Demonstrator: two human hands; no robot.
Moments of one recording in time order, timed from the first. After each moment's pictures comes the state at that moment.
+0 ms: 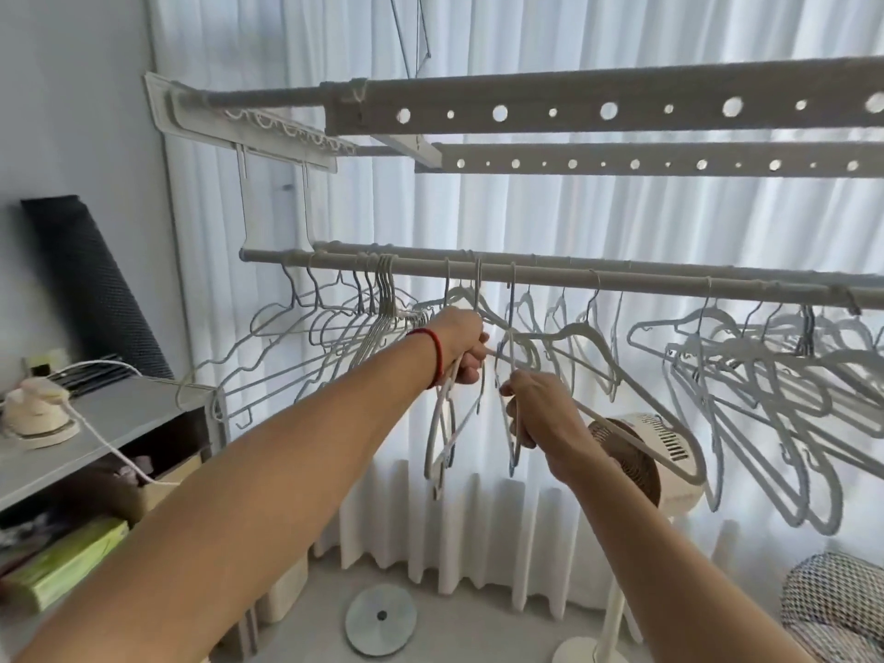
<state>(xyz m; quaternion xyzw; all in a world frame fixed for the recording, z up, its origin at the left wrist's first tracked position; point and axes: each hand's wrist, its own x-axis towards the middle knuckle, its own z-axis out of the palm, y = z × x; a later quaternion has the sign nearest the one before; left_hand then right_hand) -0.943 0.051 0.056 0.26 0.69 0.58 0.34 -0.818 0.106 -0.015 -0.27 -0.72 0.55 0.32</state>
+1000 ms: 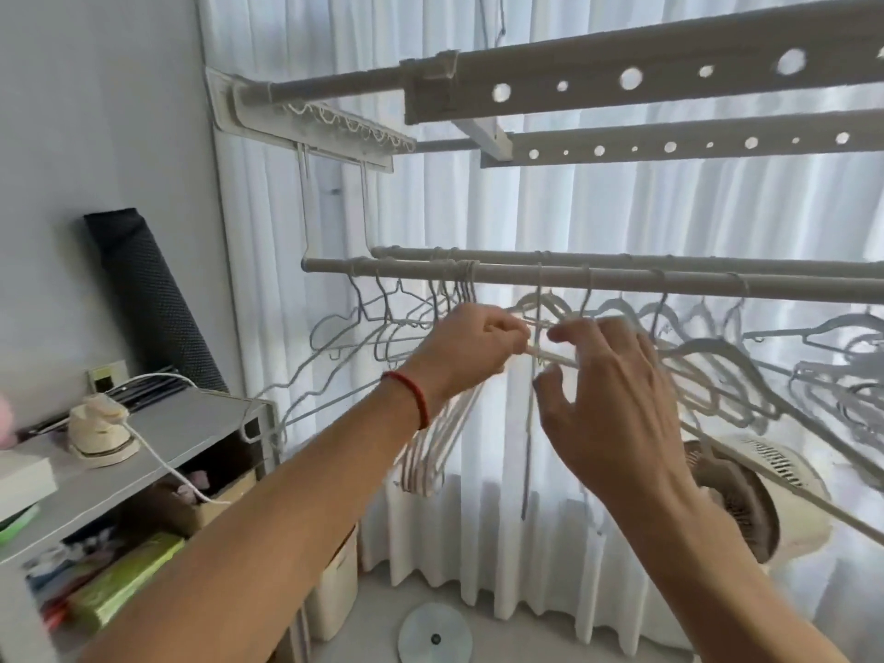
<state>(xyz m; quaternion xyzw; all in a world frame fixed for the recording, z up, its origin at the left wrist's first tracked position) -1.016 -0.040 0.056 0.47 0.72 0.51 0.05 -0.868 0.020 0.025 -0.23 -0.85 0.05 0.47</state>
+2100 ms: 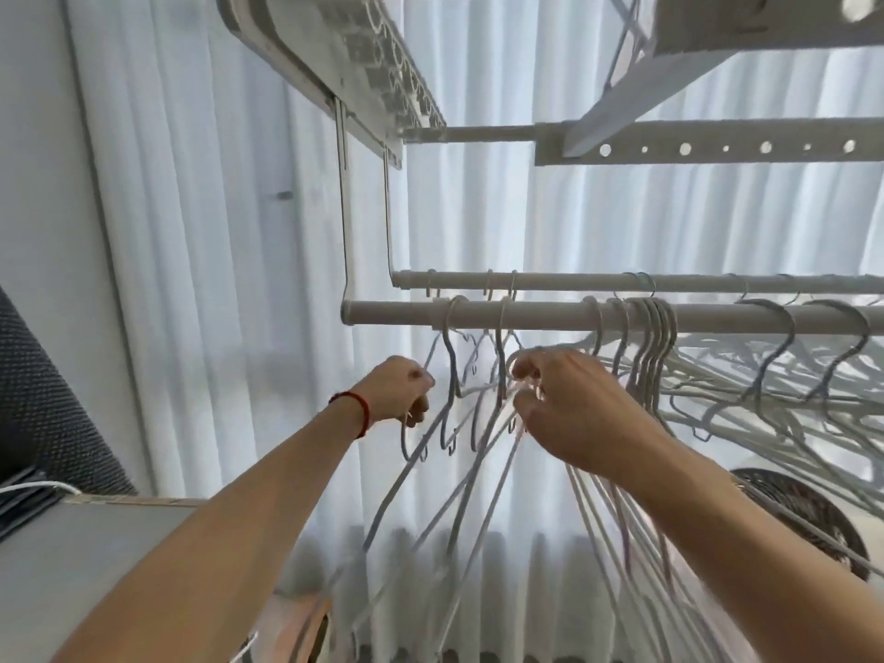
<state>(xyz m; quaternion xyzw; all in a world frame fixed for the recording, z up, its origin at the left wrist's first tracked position) -1.426 0.013 -0.002 0.49 0.75 0.41 0.14 -1.160 0.033 0.045 -0.32 -0.90 0.08 0.28</state>
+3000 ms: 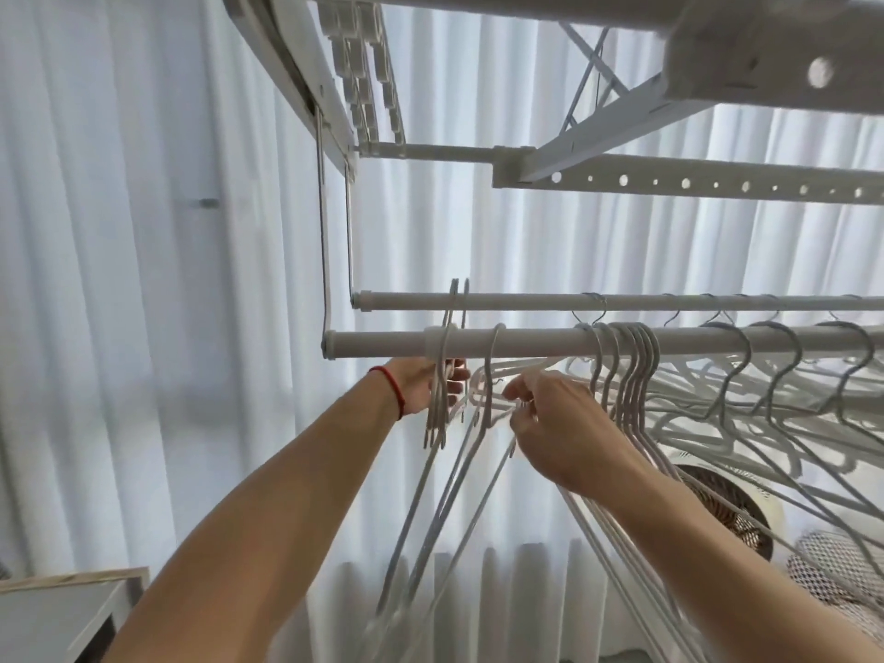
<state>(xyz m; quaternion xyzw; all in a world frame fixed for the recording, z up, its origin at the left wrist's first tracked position) -1.402 0.082 0.044 0.42 0.51 0.57 0.48 -1.182 0.037 0.040 -0.40 -0.86 0.10 0.32</state>
